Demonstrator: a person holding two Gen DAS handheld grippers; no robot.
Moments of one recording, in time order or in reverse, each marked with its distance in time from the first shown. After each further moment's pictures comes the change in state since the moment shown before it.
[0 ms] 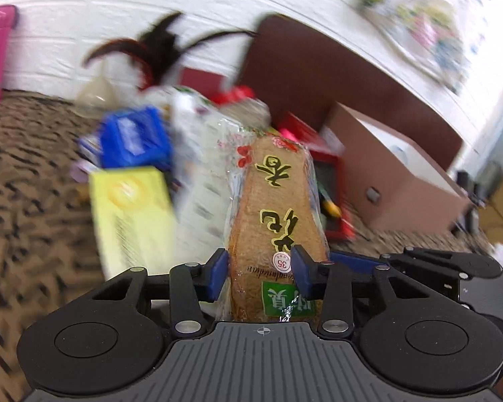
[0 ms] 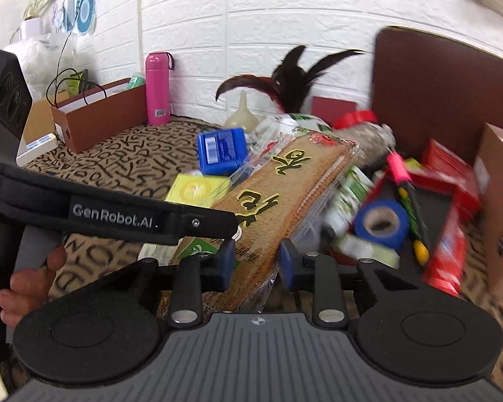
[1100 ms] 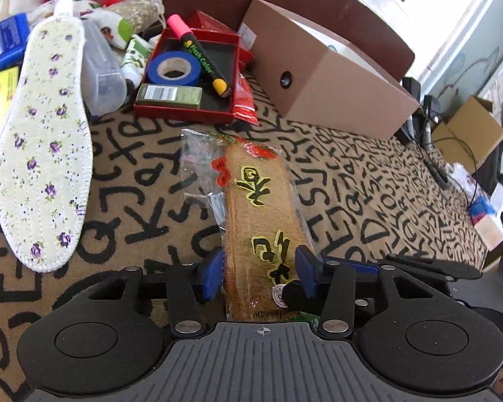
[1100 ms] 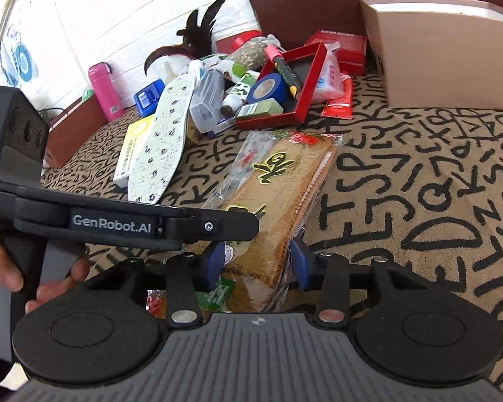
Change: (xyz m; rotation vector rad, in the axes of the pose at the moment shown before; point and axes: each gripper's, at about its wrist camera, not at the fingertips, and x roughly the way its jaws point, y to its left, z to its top) left arm 0.053 -0.073 -0.055 0.059 0.258 -0.155; right arm -0.077 -0.062 -0.102 0.370 0.107 0.001
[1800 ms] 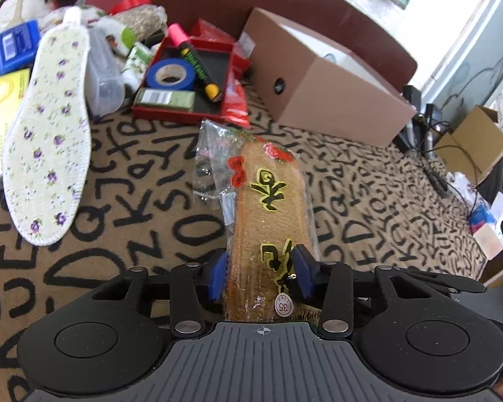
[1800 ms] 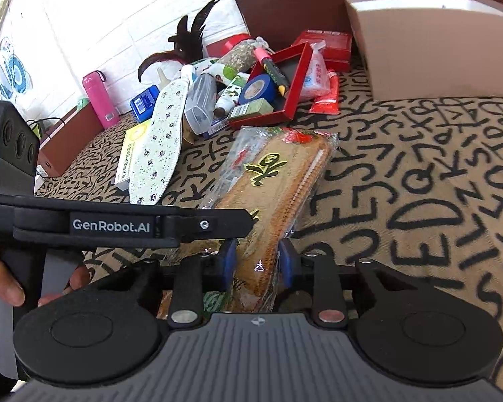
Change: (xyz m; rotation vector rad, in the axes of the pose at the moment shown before) left arm -0.015 -0.029 -0.010 -0.007 -0.039 0.035; right arm -0.023 0.000 -0.008 0.052 -0.022 -0.030
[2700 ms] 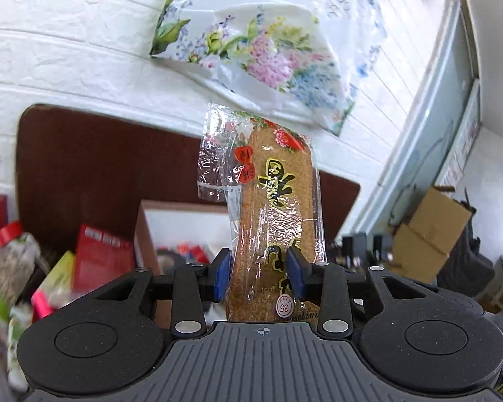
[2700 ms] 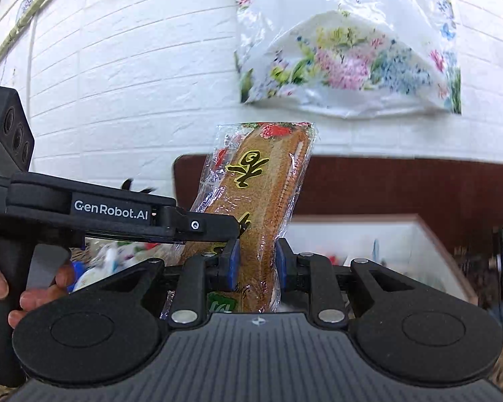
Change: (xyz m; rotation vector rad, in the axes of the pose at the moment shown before) left arm 0.043 -0.104 0.239 0.122 -0.363 -0.138; right arm -0.061 -0.064 0.210 -0.251 -0.457 -0.182
